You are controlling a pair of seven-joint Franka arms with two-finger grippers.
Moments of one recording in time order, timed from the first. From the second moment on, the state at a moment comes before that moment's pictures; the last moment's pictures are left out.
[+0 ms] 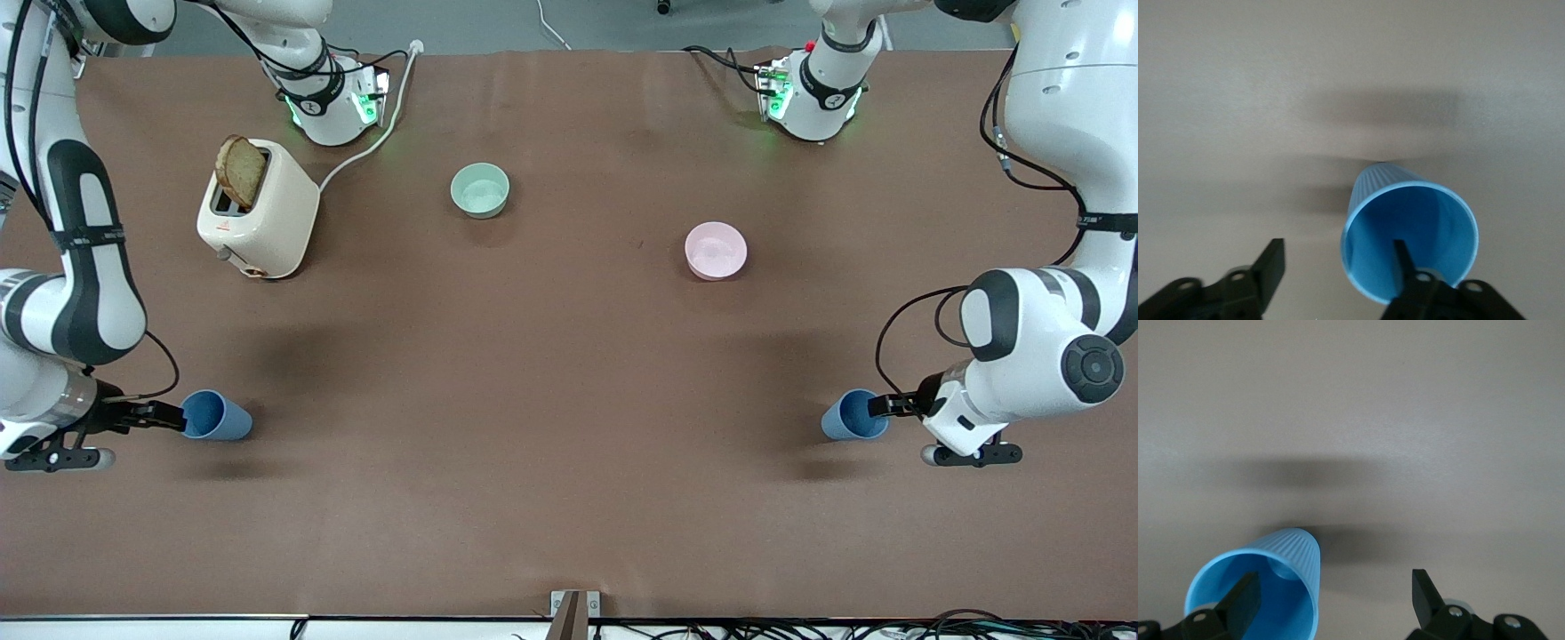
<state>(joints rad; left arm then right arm) 0.12 0.63 -0.15 -1.57 0.02 2.14 -0.04 -0.25 0.66 0.04 -1.54 -0.01 2.26 -0.25</state>
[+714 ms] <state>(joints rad) 0.11 0.65 -0.15 -1.63 0.02 2.25 -0.06 -0.25 0.67 0.05 -1.60 -0.01 2.31 -0.26</state>
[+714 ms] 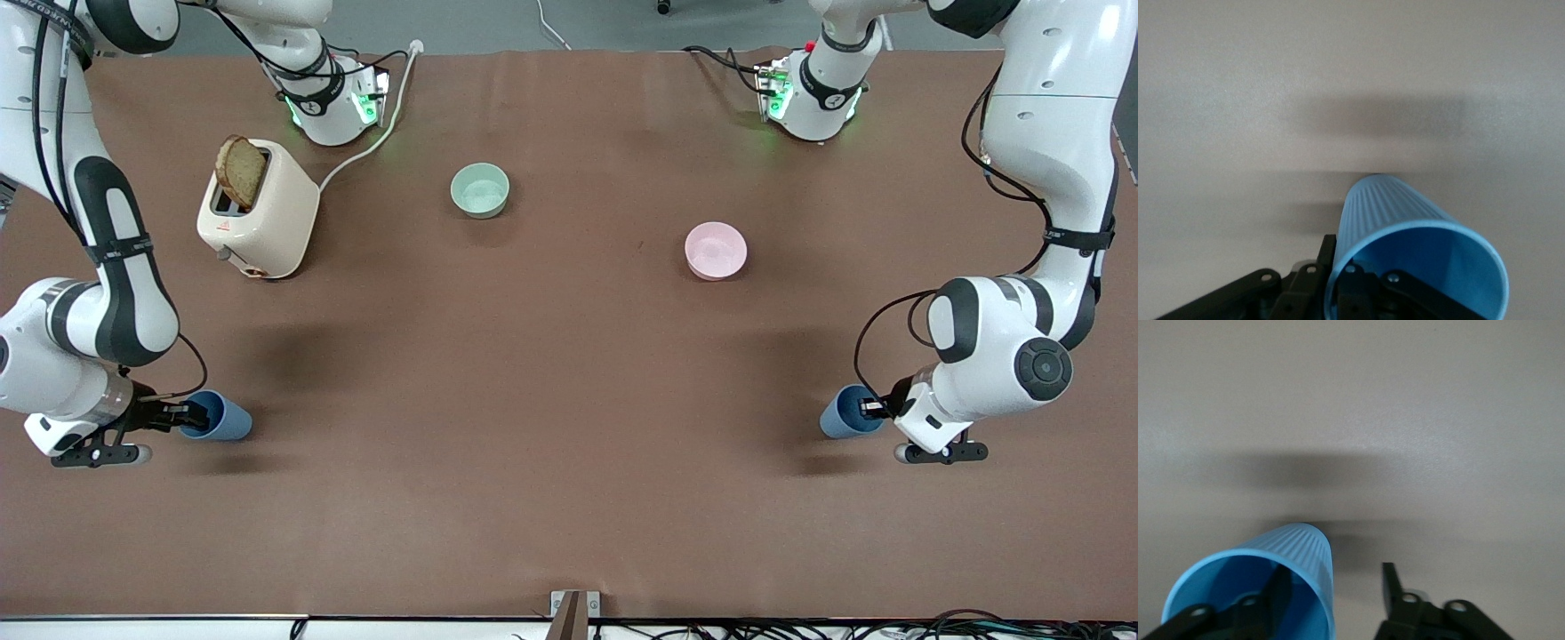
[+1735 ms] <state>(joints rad) -0.31 0.63 -0.40 -1.52 0.08 2.20 -1.01 -0.24 0.54 0.08 -1.47 0.08 2.02 -0.24</state>
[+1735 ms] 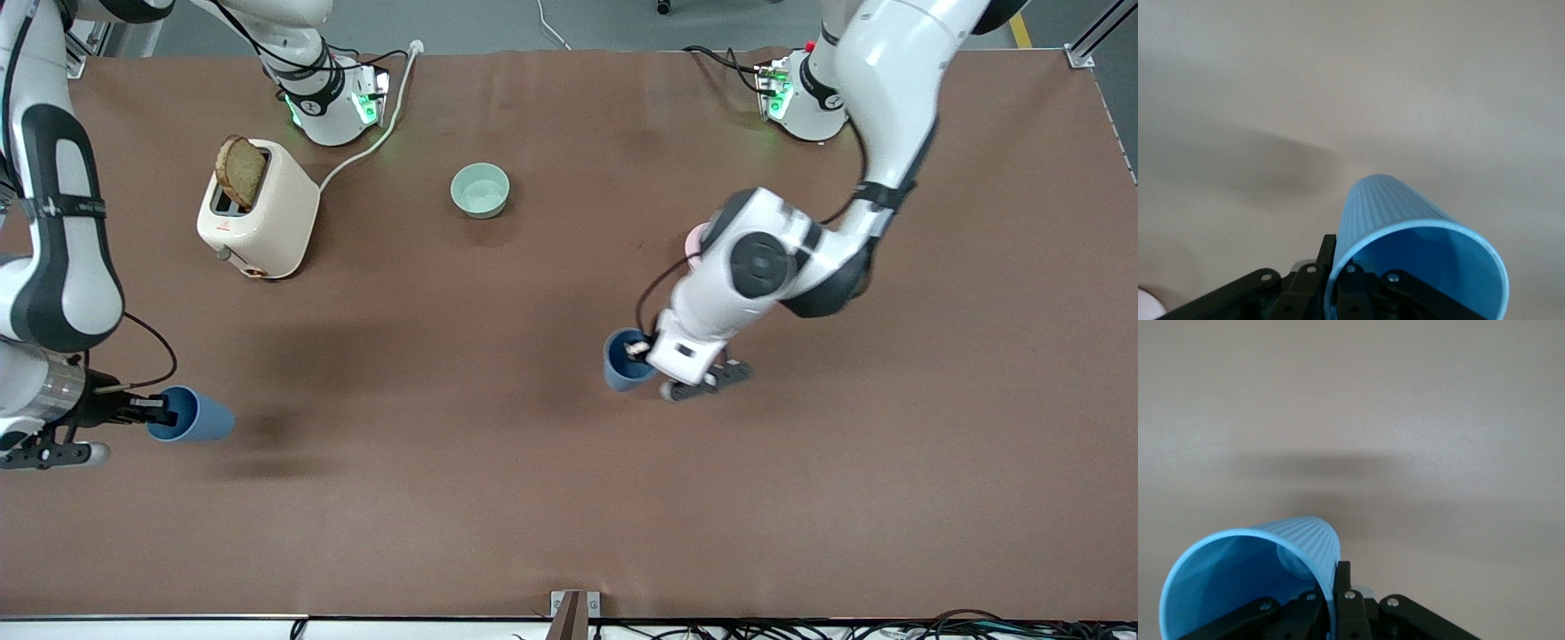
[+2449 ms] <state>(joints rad) -0.48 0.77 -0.33 -1.48 0.15 2.27 -1.20 -0.02 0.49 0.09 -1.47 0.09 2.00 0.17</state>
